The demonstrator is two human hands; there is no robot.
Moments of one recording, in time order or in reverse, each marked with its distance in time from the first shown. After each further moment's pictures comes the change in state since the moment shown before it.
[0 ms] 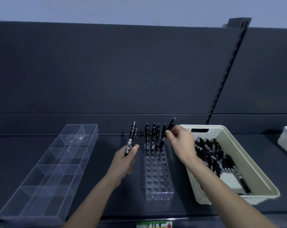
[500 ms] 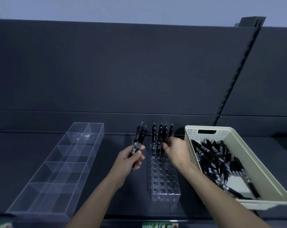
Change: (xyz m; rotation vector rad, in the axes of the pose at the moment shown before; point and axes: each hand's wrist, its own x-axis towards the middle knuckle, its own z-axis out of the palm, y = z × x) left_hand -0.001 -0.006 -0.014 -0.058 -0.038 0.044; right_hand -0.006 0.011 0.040 -0.221 -0.151 0.074
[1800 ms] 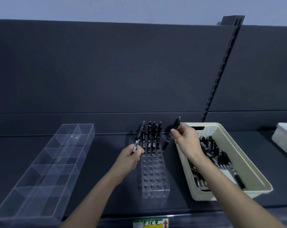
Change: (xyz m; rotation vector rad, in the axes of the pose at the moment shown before) left_hand 0.003 0.010 0.030 0.271 -0.094 0.041; right_hand -0.001 0.014 -0.059 0.332 0.097 -0.008
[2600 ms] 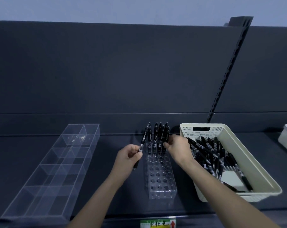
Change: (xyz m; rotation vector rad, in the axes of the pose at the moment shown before) left_hand -0.001 -0.016 -0.015 -0.070 0.181 0.090; right_hand -0.002 0.011 0.045 -0.391 -0.099 0.053
